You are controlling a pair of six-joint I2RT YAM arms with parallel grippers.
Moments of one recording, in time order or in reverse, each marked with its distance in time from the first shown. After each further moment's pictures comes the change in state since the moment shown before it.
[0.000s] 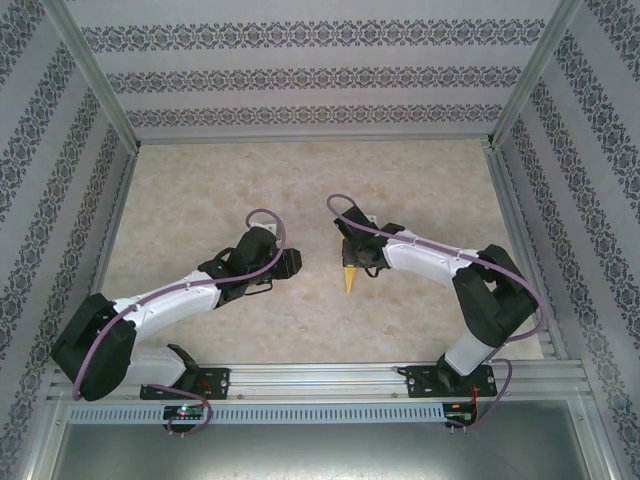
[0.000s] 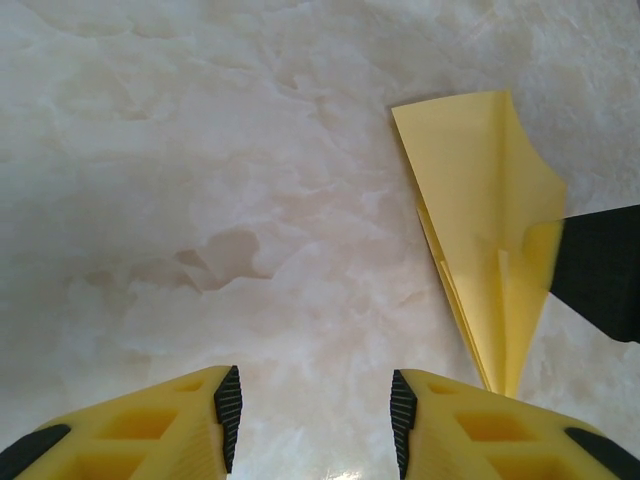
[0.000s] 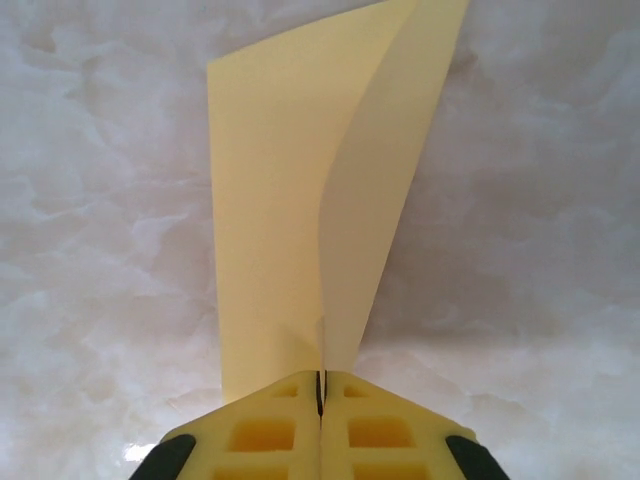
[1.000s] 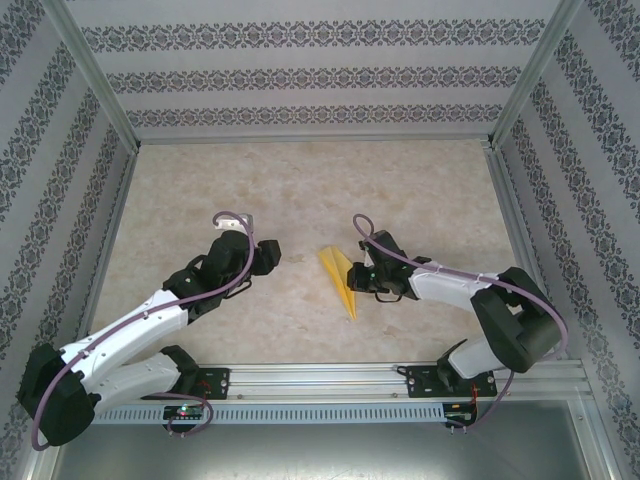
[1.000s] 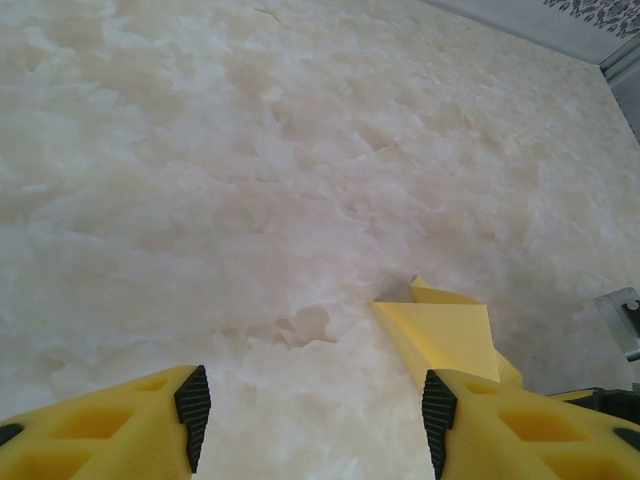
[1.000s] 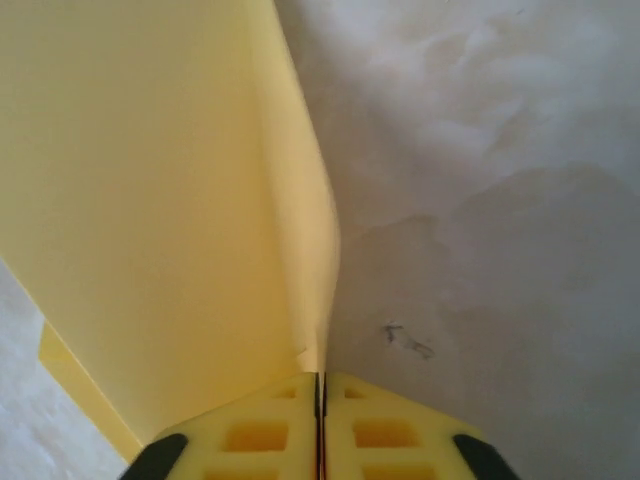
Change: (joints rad) left arm 0.000 -0.296 -0.005 -0.179 -0.233 0.030; right arm -0.073 -0.168 -0.398 0.400 -0.445 0.016
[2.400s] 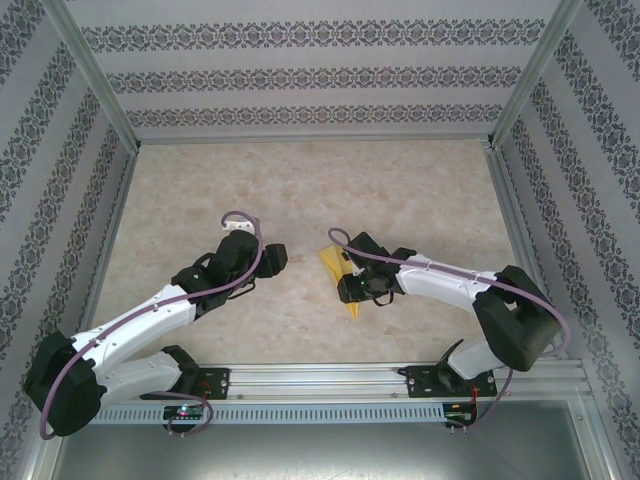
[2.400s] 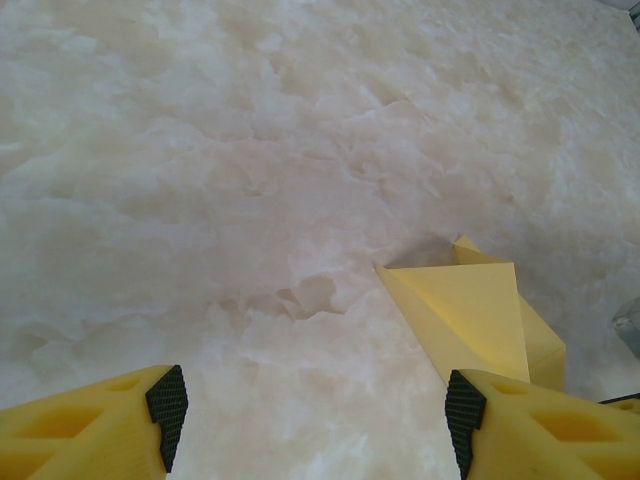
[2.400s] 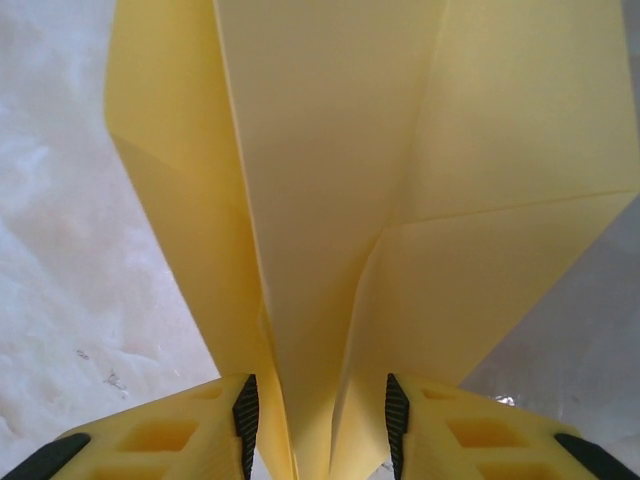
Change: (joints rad) left arm 0.000 0.069 0.000 0.004 0.043 0.001; right arm 0.139 0.036 0.172 -0.376 0.109 -0.190
